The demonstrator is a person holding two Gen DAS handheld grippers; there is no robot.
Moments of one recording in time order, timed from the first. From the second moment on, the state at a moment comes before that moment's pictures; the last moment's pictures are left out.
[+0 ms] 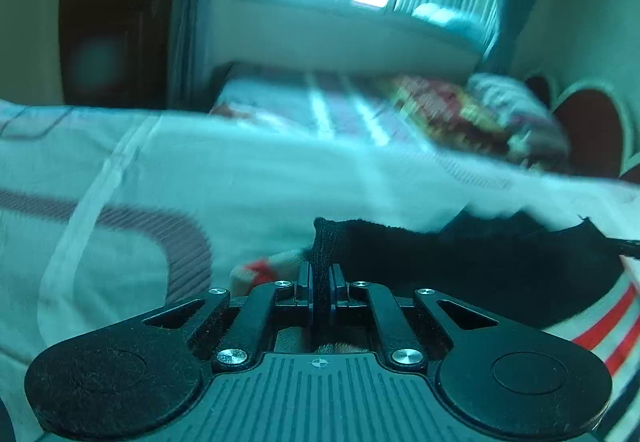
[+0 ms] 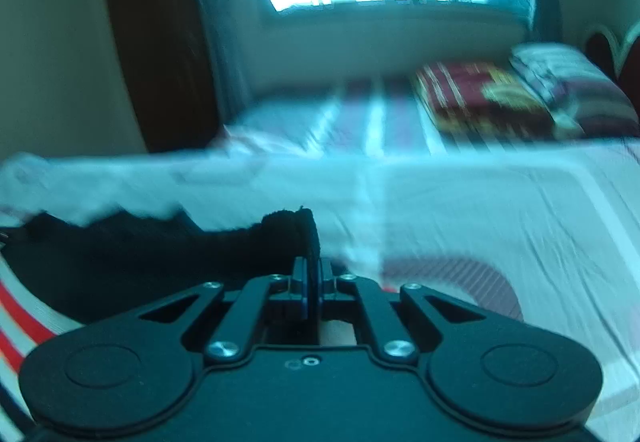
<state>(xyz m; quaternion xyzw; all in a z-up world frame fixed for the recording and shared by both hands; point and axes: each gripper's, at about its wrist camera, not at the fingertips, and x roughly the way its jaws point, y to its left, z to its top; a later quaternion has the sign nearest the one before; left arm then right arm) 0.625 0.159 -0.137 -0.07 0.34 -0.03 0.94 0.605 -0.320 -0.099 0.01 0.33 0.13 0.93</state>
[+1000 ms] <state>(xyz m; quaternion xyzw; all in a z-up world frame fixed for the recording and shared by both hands) 0.590 0.103 -0.122 0.03 0.34 -0.08 0.94 0.594 -0.305 -0.094 -0.08 0.34 0.15 0.93</state>
